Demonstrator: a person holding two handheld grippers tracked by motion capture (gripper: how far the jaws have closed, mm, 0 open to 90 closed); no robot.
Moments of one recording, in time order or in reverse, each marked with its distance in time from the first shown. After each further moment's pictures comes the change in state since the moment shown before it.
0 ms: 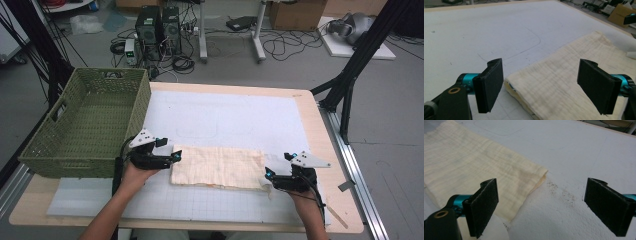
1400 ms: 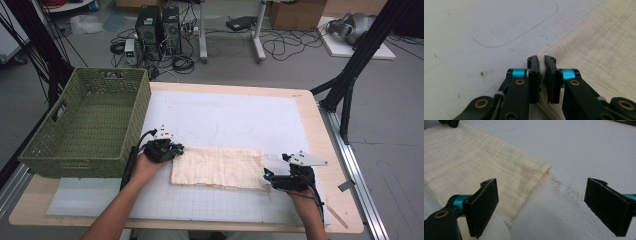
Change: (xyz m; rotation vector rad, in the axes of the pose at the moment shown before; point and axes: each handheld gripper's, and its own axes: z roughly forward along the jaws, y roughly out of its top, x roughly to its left) left arm 0.013 -0.007 0.048 0.237 0.037 0.106; right arm -0.002 -0.002 0.006 0.035 0.029 0.015
